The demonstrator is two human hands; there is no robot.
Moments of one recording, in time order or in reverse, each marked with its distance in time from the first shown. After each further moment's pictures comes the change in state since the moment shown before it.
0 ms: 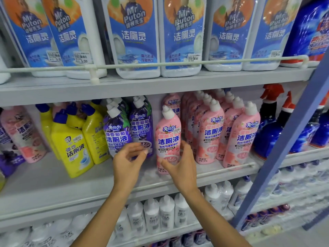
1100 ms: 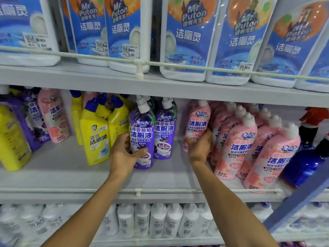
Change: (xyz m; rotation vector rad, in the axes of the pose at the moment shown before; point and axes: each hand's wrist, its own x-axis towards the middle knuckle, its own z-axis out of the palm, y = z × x) left_hand 0.048 -0.054 -0.059 0.148 0.121 0.070; right_hand 0.130 0.036 0.064 -0.032 0.199 0.101
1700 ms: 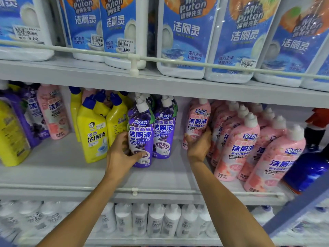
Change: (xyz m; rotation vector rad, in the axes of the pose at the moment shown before) left_hand -0.010 0.001 -0.001 0.024 -0.036 -0.010; right_hand 0.003 -0.001 0.004 0.028 0.039 -0.033
